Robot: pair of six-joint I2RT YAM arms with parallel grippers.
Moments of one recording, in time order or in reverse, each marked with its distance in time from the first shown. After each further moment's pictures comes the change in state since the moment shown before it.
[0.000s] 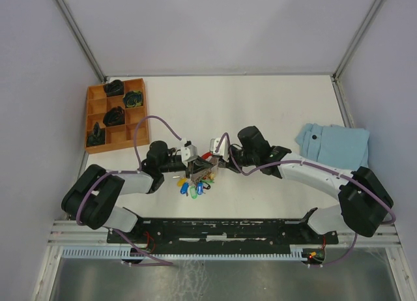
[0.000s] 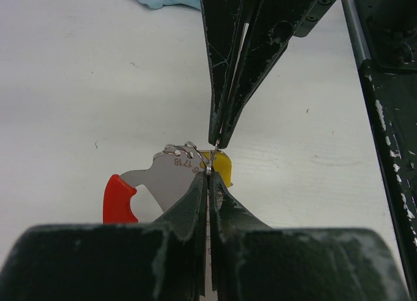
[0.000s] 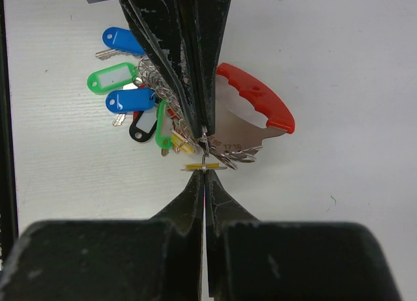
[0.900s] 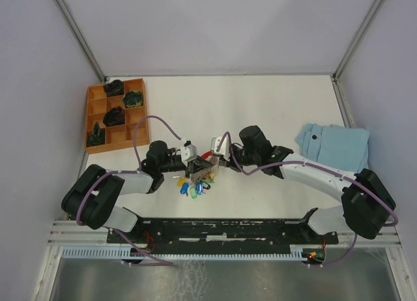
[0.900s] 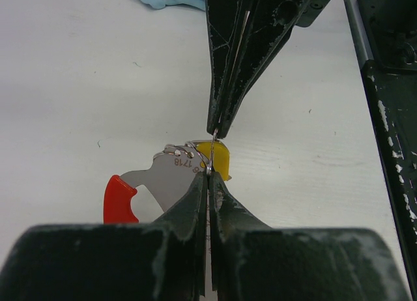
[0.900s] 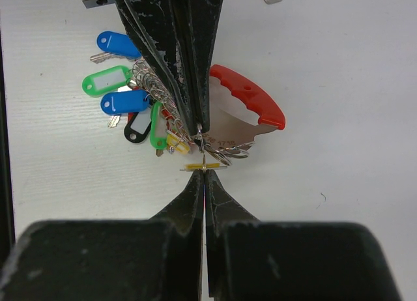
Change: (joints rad) left arm 0.006 0.000 0.000 0.003 -0.005 -0.001; right arm 0.000 -0.023 0.000 0.000 0.014 0.000
